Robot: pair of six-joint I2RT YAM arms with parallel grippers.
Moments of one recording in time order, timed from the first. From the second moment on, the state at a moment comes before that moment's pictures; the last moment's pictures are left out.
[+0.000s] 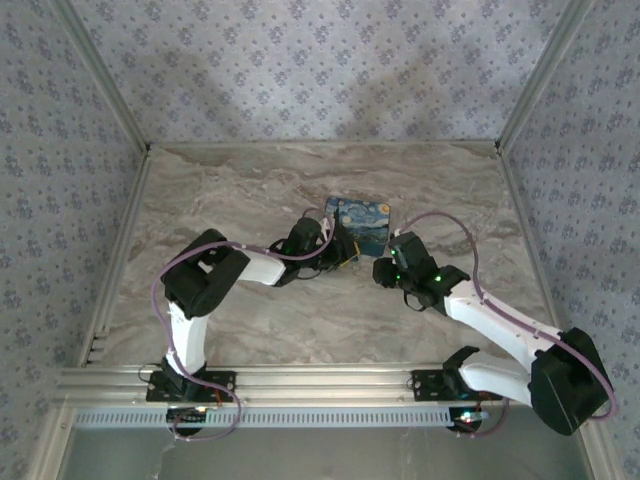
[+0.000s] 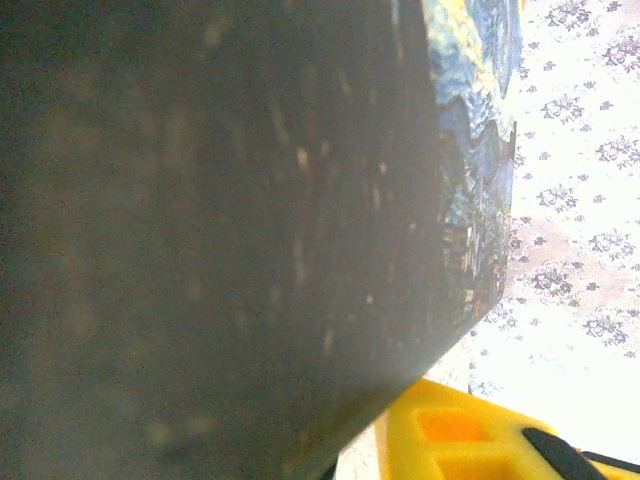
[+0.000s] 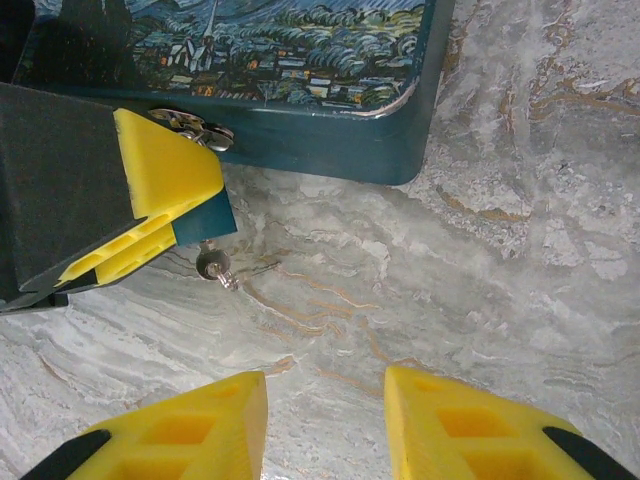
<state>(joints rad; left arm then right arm) -0.77 1.98 0.93 0.58 0.41 -1.19 0.59 1.10 0.62 -0.38 0.09 0.56</state>
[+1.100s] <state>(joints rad) -0.65 1.62 0.75 0.25 0.34 -0.98 0.45 1.47 0.79 -0.24 0.08 0.54</state>
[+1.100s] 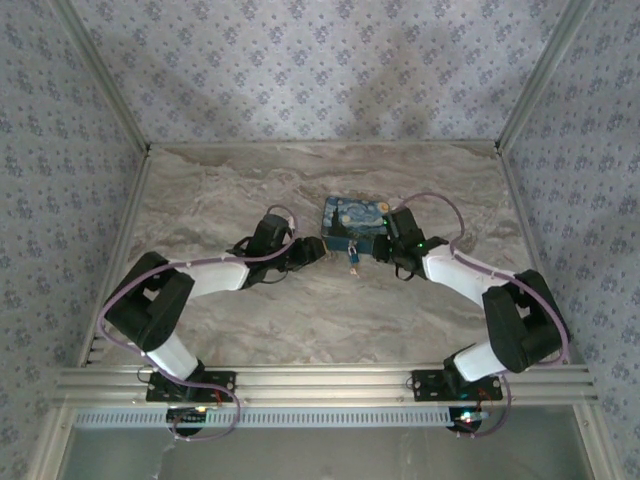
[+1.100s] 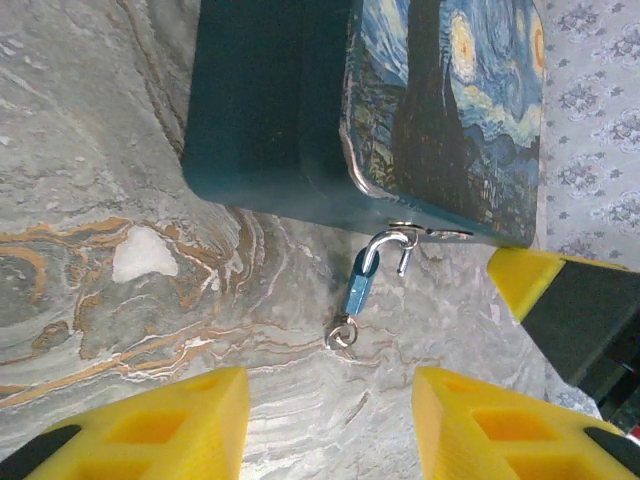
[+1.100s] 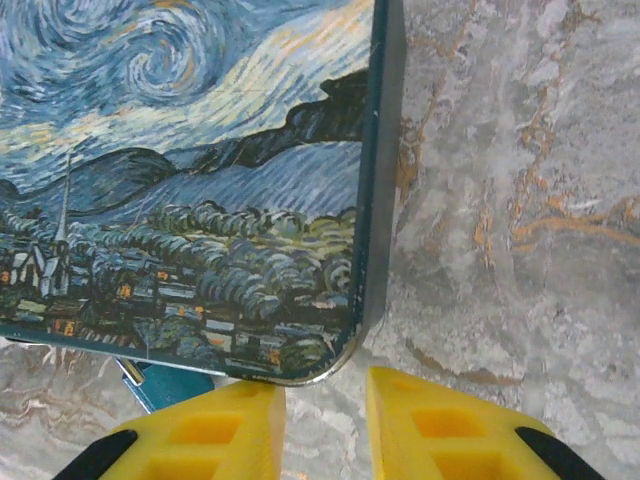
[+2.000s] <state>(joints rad) -0.58 1.75 1.04 0.09 0.29 -0.90 0.69 1.53 0.83 -0.26 0.22 0.45</state>
